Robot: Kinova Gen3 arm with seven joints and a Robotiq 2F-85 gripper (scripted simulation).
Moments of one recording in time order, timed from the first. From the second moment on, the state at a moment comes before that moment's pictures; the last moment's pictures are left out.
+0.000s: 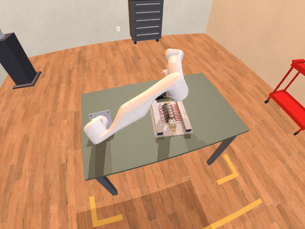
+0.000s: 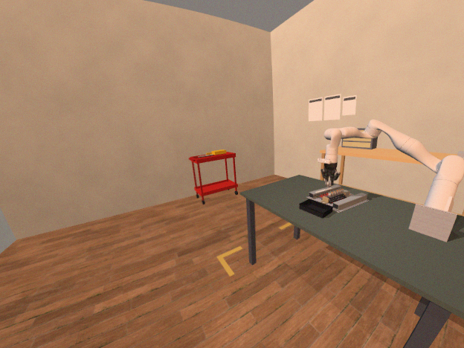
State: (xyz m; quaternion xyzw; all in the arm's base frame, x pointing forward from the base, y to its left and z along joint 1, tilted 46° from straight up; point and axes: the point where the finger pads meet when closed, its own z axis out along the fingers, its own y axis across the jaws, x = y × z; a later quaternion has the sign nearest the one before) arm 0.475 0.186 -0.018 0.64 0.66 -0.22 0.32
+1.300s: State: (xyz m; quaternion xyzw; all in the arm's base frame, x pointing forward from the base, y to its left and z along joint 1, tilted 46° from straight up) arm 0.440 0.285 -0.125 0.64 0.66 -0.22 0.32
